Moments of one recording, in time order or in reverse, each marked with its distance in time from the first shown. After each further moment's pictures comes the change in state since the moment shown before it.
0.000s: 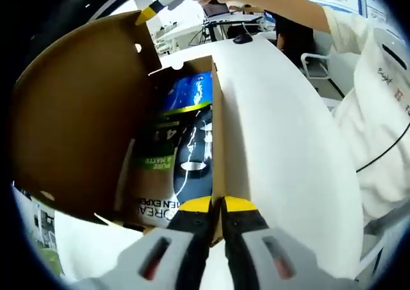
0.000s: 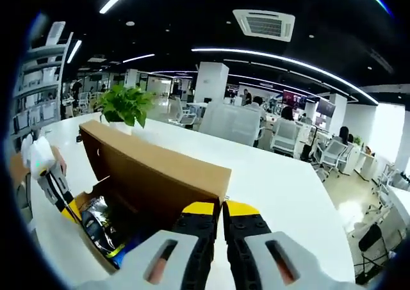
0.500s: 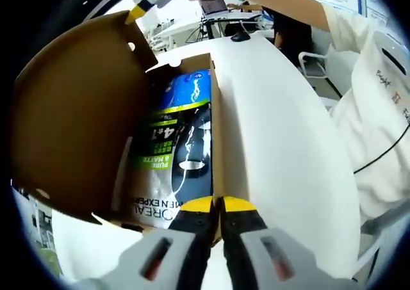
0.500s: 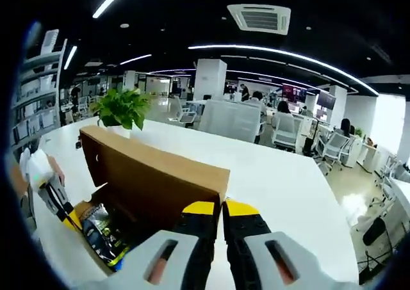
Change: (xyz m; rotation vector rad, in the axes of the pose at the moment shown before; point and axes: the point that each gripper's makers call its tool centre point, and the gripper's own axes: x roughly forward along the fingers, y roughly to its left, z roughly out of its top) left arm -0.001 -0.002 -0.001 -0.006 0.008 -0.018; right arm 0.014 -0.002 0.006 0.032 0.014 -0.005
